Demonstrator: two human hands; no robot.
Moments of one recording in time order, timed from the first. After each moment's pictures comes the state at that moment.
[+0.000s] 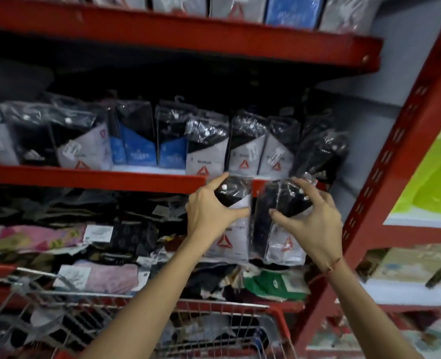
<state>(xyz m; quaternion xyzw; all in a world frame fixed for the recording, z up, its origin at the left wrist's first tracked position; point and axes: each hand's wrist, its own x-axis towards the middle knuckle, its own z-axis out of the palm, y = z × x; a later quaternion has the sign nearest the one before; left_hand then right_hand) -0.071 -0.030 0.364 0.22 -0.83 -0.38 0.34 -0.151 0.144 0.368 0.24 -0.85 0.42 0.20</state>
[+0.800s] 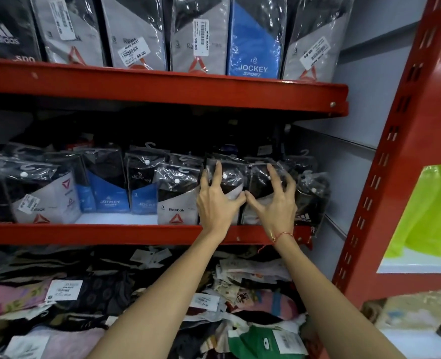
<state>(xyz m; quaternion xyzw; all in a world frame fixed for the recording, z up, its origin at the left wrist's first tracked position) -0.221 -0.040 0.409 0.22 -0.82 -0.26 0.47 -0.291 0.067 0.399 0.27 -0.78 0.46 0.31</state>
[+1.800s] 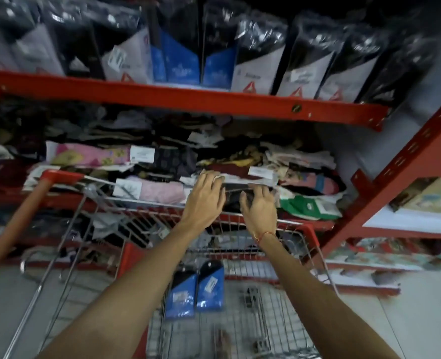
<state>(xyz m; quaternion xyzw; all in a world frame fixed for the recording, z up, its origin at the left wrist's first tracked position) 0.025 -0.105 0.190 0.11 -0.94 -0.03 0.31 -0.051 0.023 0.179 0.28 -0.90 0.33 0.08</state>
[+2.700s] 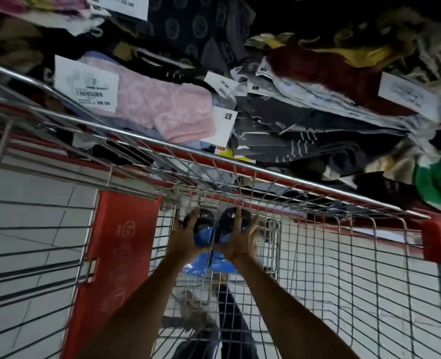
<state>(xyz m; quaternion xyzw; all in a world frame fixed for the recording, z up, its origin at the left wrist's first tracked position) 0.119 -0.128 -0.129 0.44 -0.78 -0.39 -0.19 0.012 -0.032 -0.115 0.14 -0.88 0.07 -0.45</state>
